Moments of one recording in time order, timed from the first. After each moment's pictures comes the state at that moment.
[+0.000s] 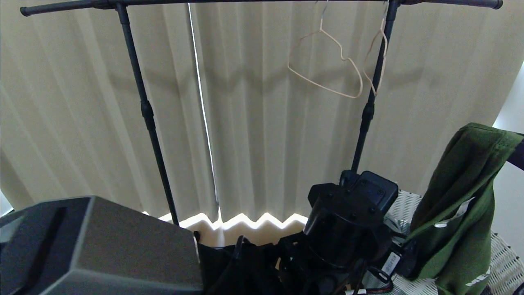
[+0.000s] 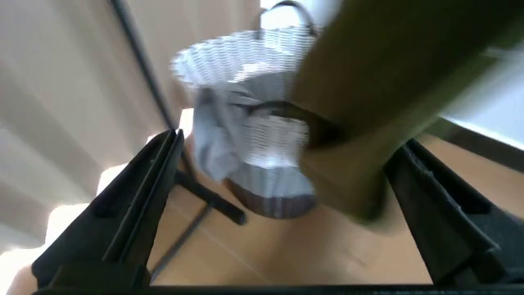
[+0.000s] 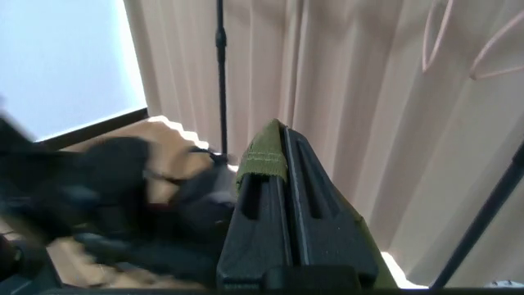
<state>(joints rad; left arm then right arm) -1.10 2.14 -1.21 -0.68 0.16 -0.04 0.52 0.99 -0.68 -0.36 0.22 0.10</state>
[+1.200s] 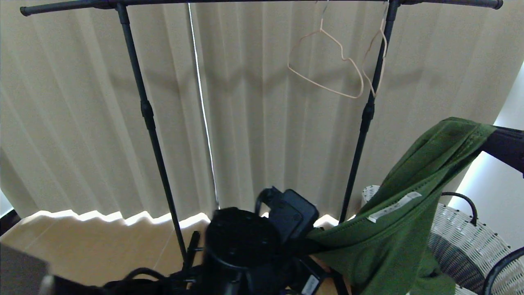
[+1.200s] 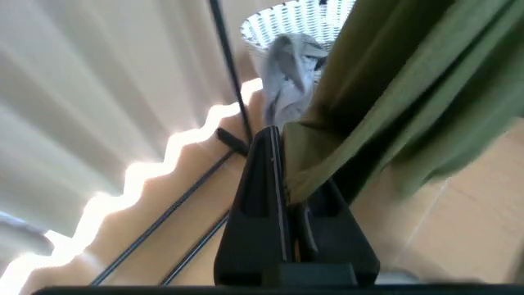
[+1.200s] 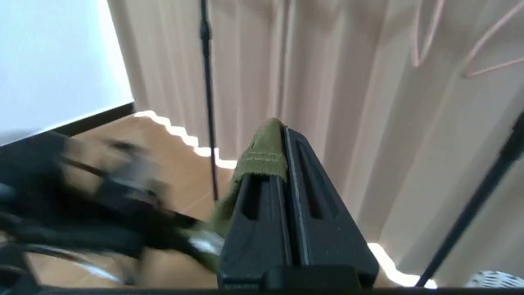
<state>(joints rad) -1.05 1.81 -0.67 -0.89 0.25 0.05 0.47 1.06 -0.72 -0.36 0.19 0.08</state>
